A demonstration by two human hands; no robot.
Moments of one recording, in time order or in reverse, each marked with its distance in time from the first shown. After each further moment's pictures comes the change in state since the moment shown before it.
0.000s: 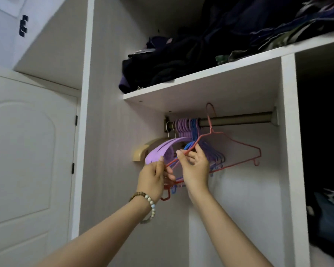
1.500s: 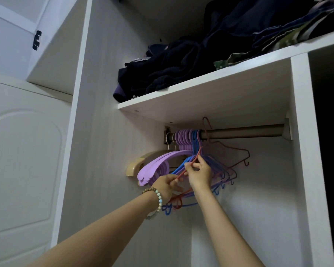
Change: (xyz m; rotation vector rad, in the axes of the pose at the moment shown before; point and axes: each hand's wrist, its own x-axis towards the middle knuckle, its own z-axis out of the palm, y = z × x) left_hand 0.081 -0.038 0.046 0.409 -0.318 -0.090; right_hand 0.103 0.063 -0.015 -0.204 -0.042 0.142
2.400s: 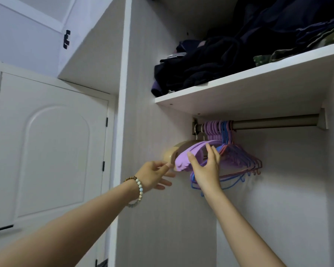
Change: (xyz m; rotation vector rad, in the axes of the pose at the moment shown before) left_hand -0.096 -0.004 -0.114 -0.122 0.029 -0.127; right_hand -0.107 -0.050 0.043 -0.107 -0.038 -0.153
